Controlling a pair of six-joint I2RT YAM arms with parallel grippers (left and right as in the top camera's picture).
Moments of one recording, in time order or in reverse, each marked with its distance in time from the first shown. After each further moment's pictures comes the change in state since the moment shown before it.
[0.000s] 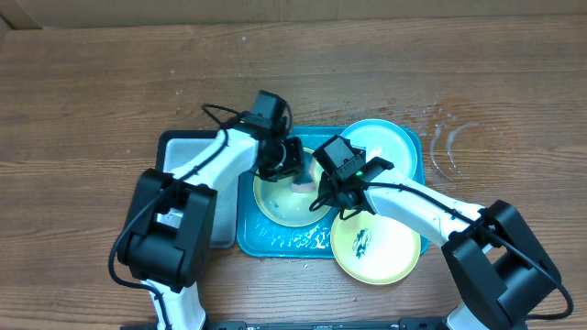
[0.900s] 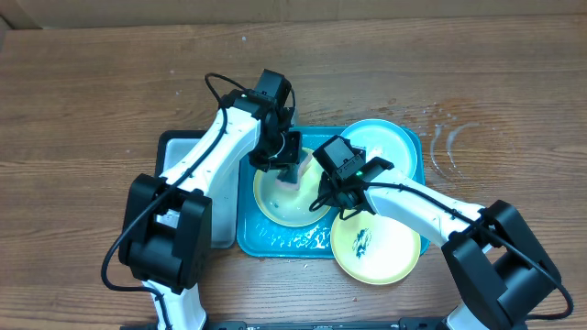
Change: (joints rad) left arm -0.024 -0.003 0.239 -0.408 -0.134 0.297; right arm 0.000 0.000 0.000 0.000 0.000 0.000
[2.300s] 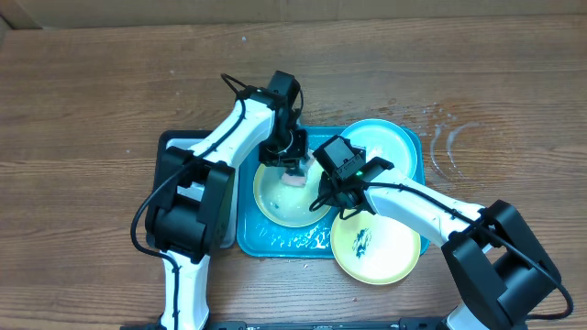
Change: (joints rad) left arm -0.001 0.204 0.112 0.044 -0.013 -0.072; right arm 0.000 0.000 0.000 0.003 -0.001 -0.001
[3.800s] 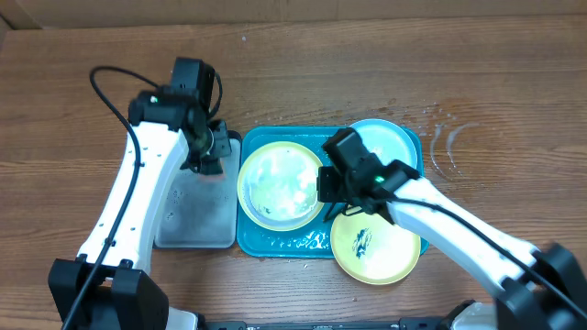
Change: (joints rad) left arm 0.230 -0.529 -0.148 -0.239 -0.336 -0.002; right arm 0.001 -0.213 -0.001 -0.005 -0.100 -0.182
